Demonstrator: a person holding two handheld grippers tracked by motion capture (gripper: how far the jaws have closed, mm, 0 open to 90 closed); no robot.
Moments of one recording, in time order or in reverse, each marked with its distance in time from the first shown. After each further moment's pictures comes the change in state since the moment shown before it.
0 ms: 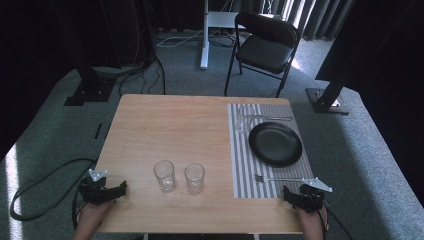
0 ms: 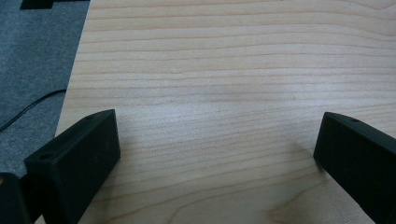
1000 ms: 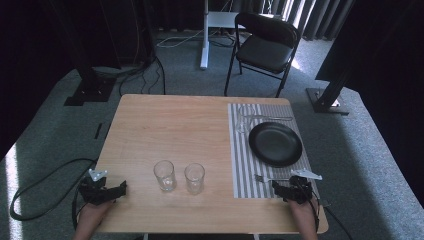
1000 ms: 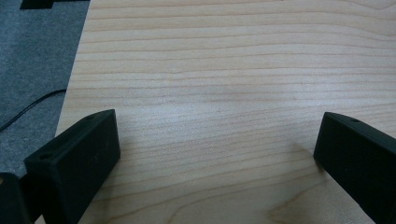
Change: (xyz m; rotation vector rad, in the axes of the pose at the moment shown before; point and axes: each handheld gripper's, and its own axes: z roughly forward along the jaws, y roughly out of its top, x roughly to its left) left arm 0.000 0.000 0.000 0.000 0.000 0.000; right arm 0.023 0.025 0.008 0.037 0.144 -0.035
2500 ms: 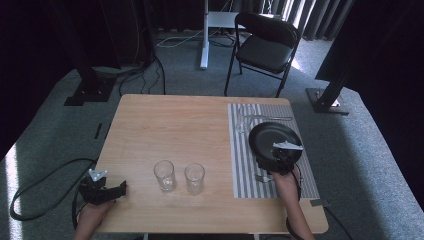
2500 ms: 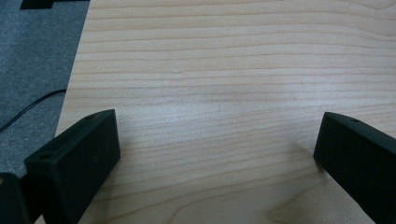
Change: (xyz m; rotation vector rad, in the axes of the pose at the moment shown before) left arm 0.000 0.000 0.000 0.000 0.000 0.002; right arm 0.033 0.081 0.040 -0.037 0.067 -0.052
